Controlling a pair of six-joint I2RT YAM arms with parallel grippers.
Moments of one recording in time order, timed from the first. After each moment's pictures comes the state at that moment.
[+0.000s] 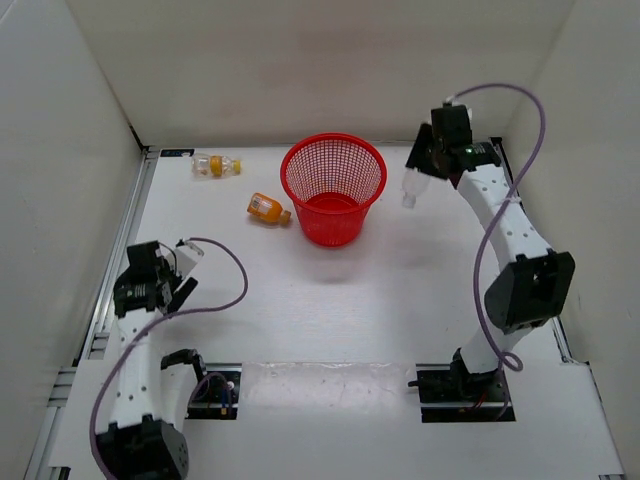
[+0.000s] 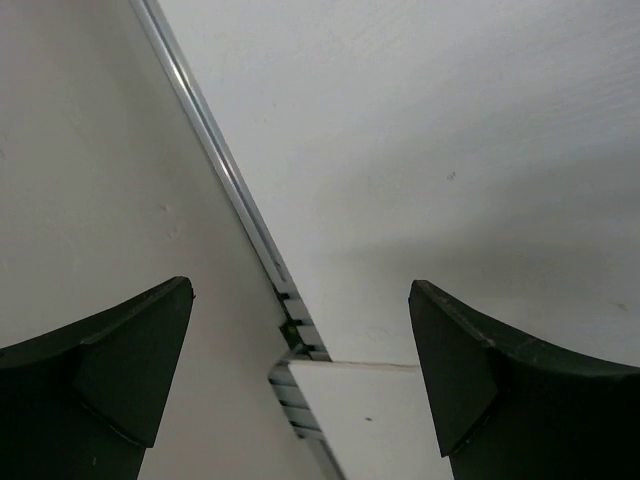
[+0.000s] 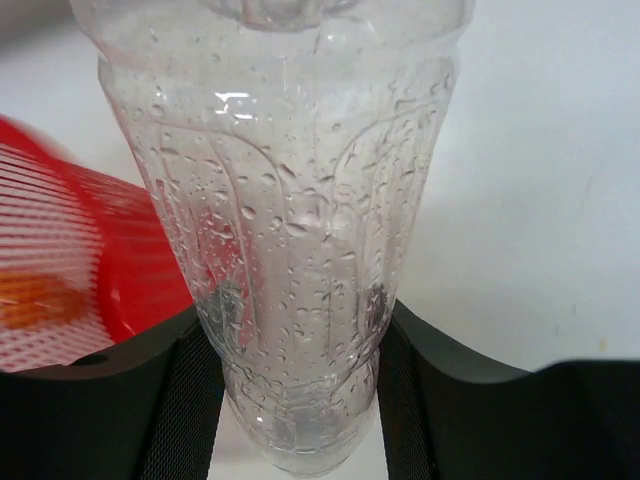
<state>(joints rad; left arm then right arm) 0.22 0.76 0.65 -0.78 -0.17 0.90 0.26 1.68 1.67 -0.71 0.16 0.45</state>
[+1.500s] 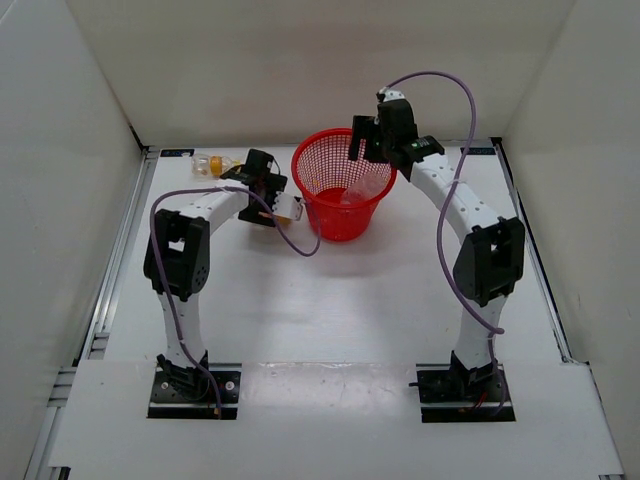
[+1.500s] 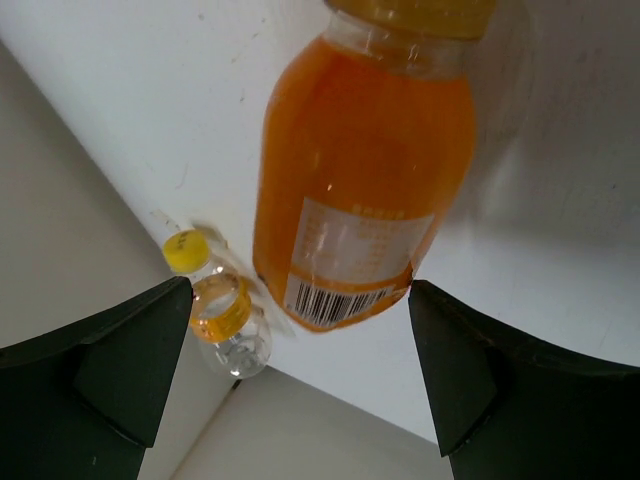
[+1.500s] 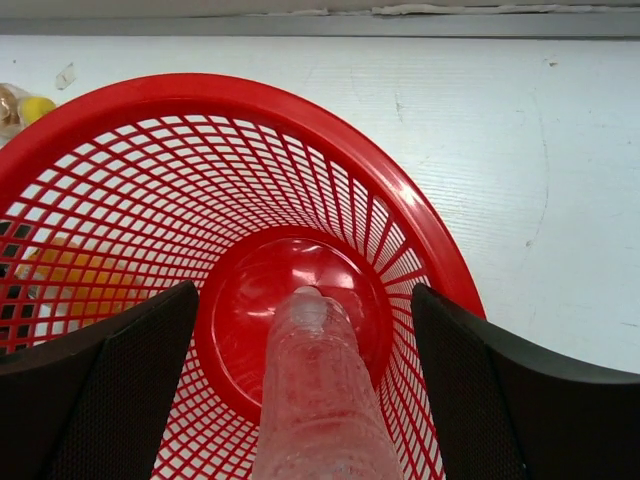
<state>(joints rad) -0.33 2.00 1.52 -0.54 -0.06 1.57 0.44 1.94 1.87 -0.48 0.08 0.31</state>
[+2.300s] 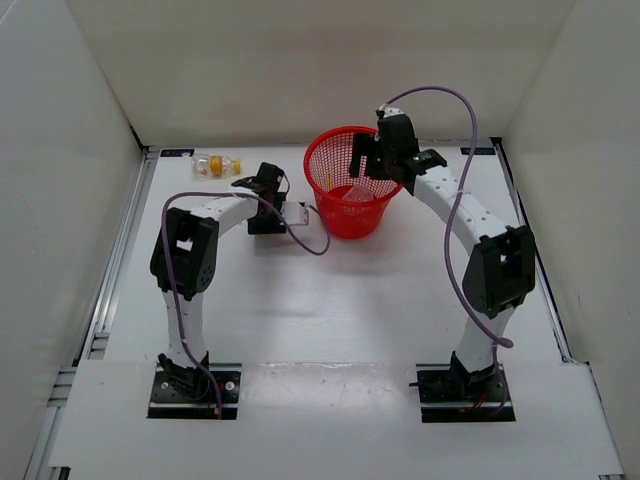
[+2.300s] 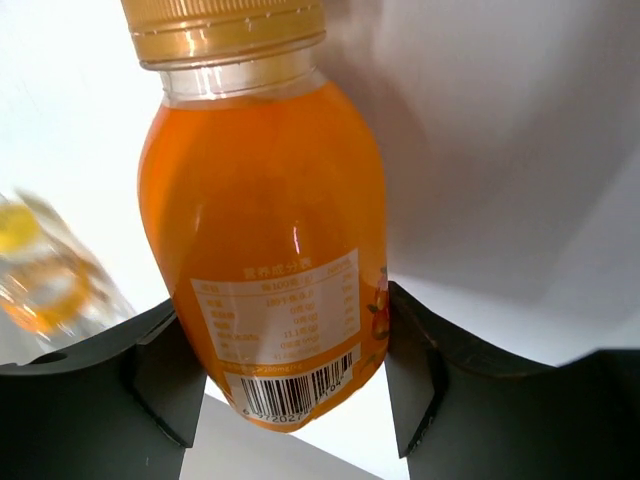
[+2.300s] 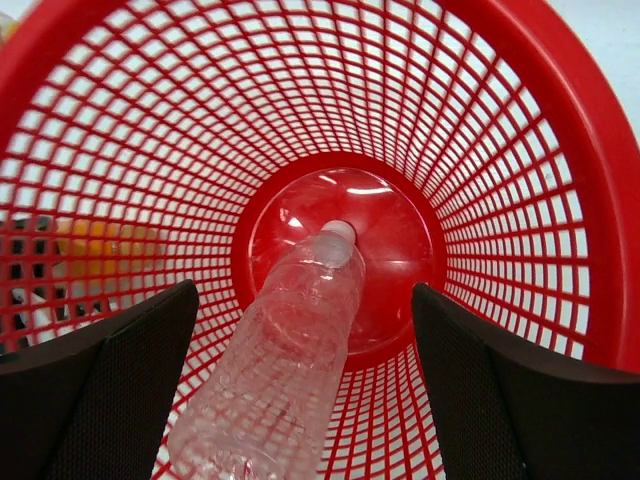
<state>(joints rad) -0.37 2.03 1.46 -0.58 -0.13 1.23 0.45 1.84 1.69 -0.48 0.06 0.33</state>
